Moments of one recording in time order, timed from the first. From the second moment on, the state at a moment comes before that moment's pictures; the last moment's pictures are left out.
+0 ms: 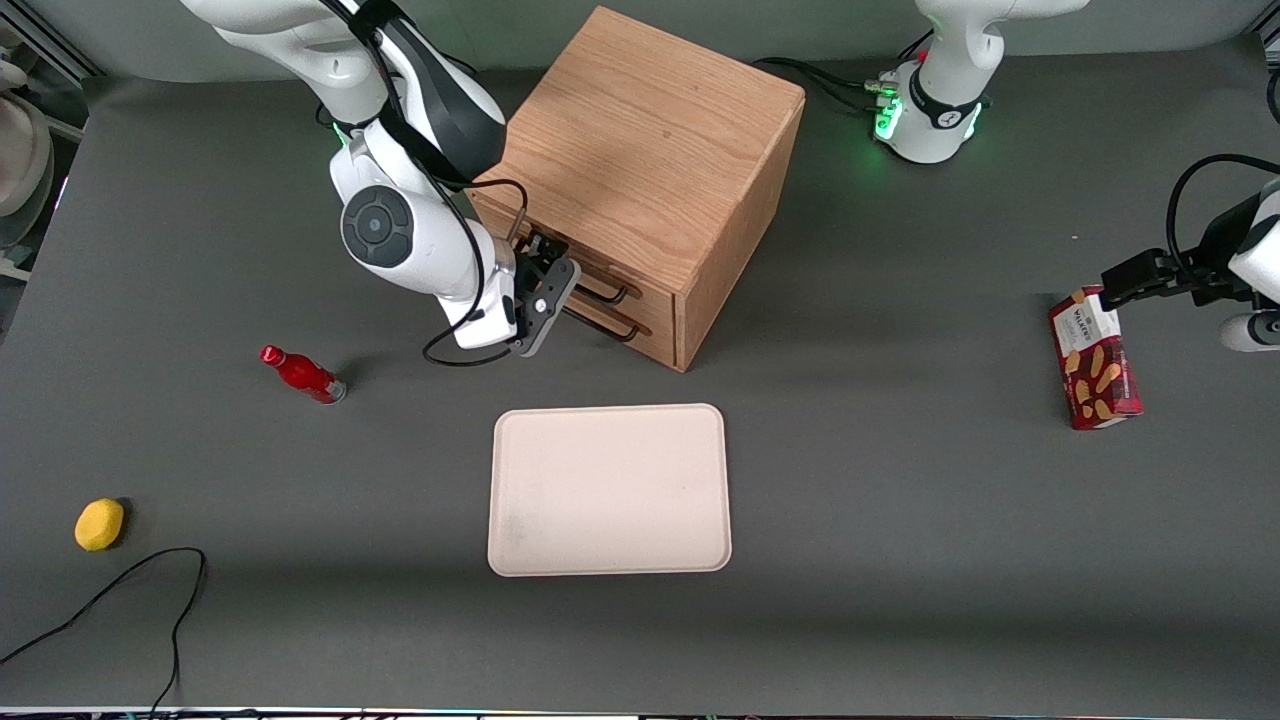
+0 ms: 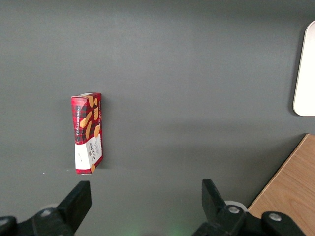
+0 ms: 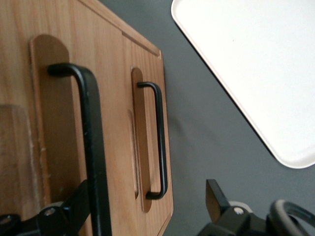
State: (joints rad) arm 0.11 0.28 0.50 -1.85 0.23 2.02 -0.45
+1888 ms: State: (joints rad) arm 0.09 0.41 0.28 -1.64 0.14 2.16 -0.57
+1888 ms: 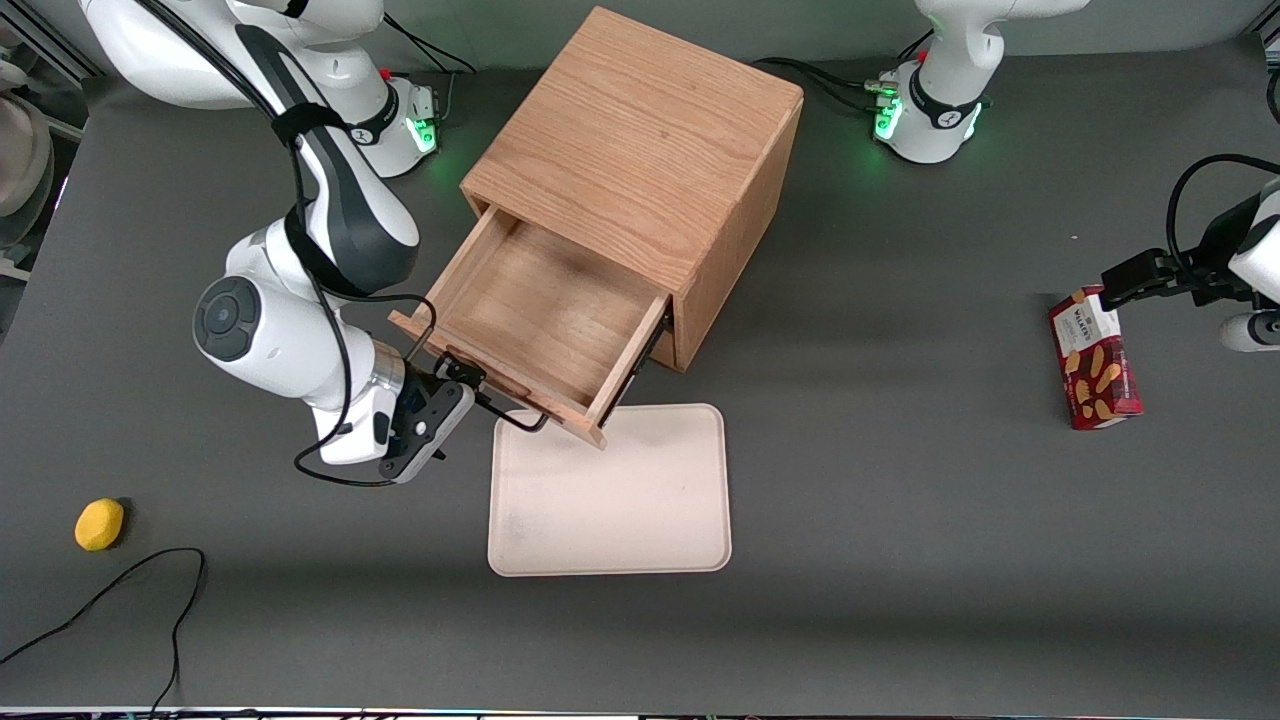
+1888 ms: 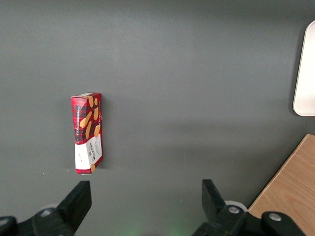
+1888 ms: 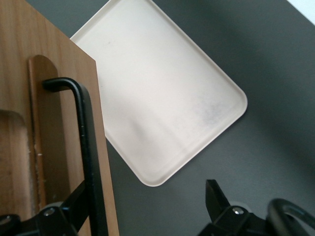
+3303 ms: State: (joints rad) arm 0.03 0.06 -0.01 -1.57 0.13 1.73 -0.13
